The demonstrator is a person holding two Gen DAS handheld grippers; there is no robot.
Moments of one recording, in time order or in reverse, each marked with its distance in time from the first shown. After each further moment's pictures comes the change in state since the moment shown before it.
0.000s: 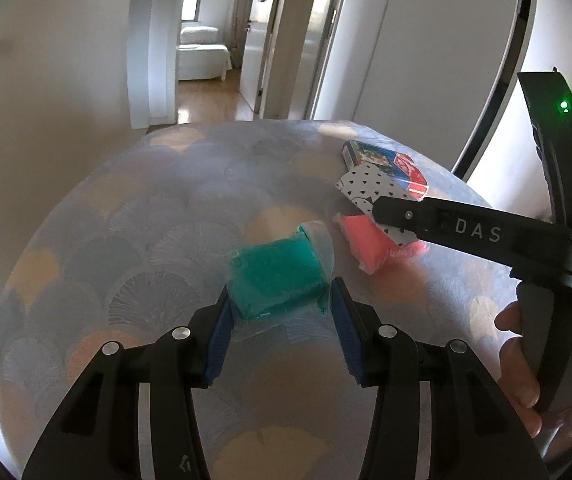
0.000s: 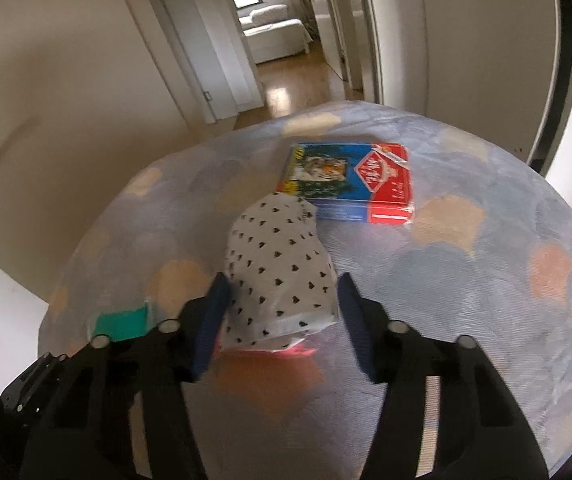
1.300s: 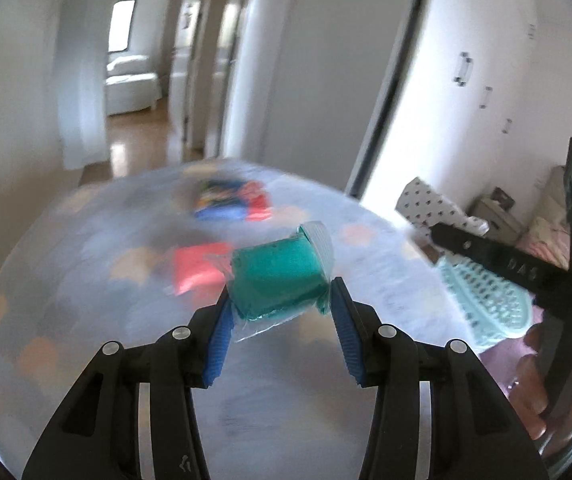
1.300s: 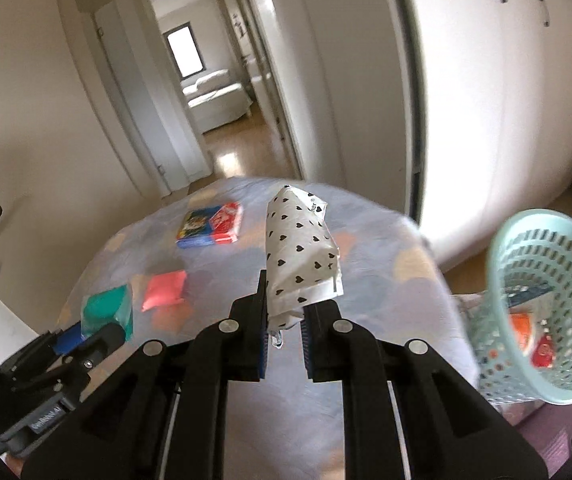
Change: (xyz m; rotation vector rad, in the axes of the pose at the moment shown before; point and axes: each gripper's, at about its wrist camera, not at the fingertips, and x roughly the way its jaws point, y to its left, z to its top) left arm -0.060 -0.113 0.001 0.163 -0.079 -0.224; right arm -0.175 -0.101 -0.060 0.166 -0.243 -0.150
